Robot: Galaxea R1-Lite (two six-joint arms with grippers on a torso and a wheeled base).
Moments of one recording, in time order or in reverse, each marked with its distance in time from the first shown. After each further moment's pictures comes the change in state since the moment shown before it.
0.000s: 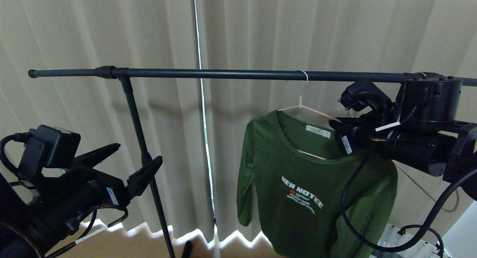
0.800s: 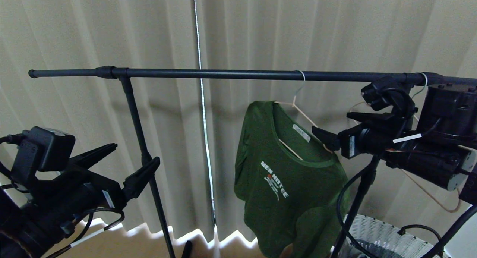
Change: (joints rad) left arm -0.001 -0.024 0.012 0.002 -0.001 0.017; right arm 0.018 -0.065 0.132 -0.162 0.100 0.215
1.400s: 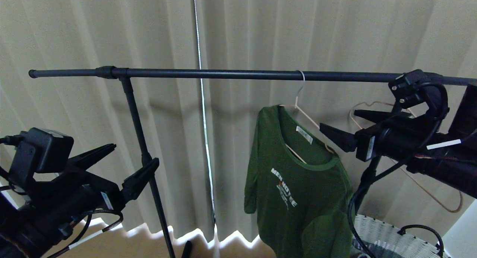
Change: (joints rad) left arm 0.000 -0.008 0.008 0.000 0.000 0.013; right arm 0.000 -0.106 0.058 -0.011 0.069 0.057
